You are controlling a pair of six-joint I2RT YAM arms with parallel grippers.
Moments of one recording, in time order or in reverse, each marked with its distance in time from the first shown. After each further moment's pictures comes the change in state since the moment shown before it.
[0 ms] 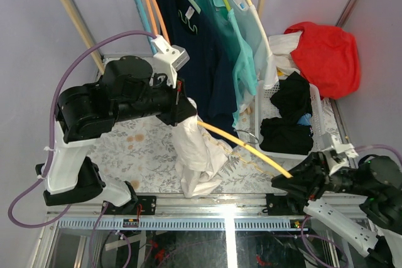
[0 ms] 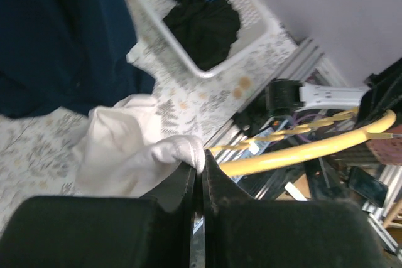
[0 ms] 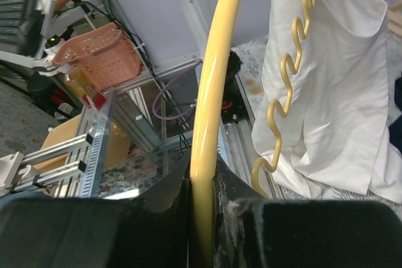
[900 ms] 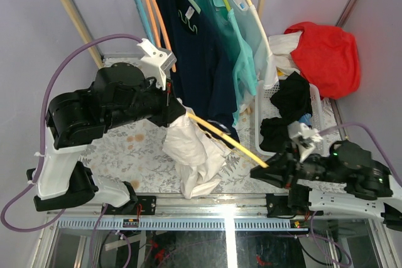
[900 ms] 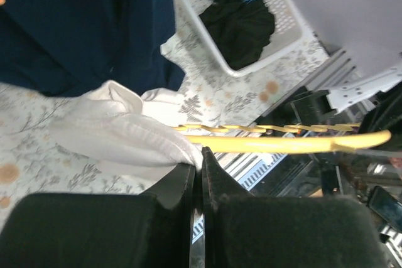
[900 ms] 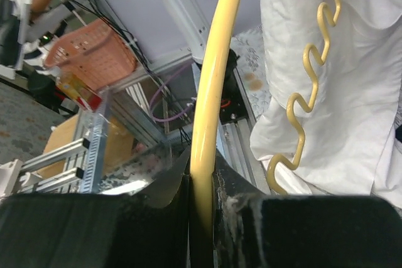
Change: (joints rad) left arm -0.009 -0.079 -0.067 0.025 -0.089 -0.026; right arm 0.539 0.132 -0.034 0.153 0.514 0.035
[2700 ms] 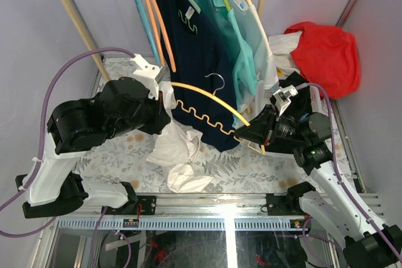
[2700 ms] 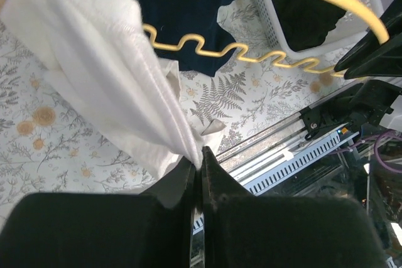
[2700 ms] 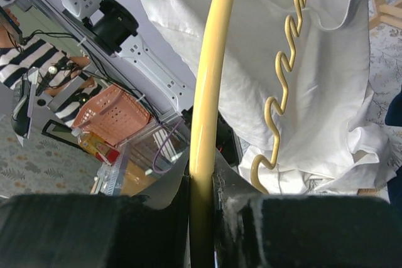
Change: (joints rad) left arm 0.005 -0.108 -0.230 -0.063 -0.156 -0.076; right arm -0.964 0.348 -0.360 0.986 -0.932 0.443
